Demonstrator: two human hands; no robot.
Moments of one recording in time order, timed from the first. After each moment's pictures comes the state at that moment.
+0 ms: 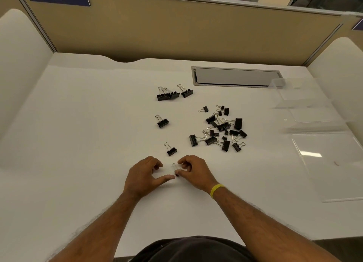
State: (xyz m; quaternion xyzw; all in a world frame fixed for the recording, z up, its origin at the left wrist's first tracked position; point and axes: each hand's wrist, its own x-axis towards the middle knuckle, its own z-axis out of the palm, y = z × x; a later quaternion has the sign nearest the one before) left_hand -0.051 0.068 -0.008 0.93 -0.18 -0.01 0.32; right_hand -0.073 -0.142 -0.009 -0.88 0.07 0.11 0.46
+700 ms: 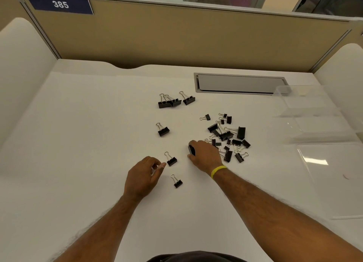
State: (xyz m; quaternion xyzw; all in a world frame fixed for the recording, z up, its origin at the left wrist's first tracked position) left_hand -0.024 0.058 -0.012 0.94 -0.13 0.02 0.32; right_hand 0.007 -0.178 0.010 -0.99 0.01 0.12 0.12
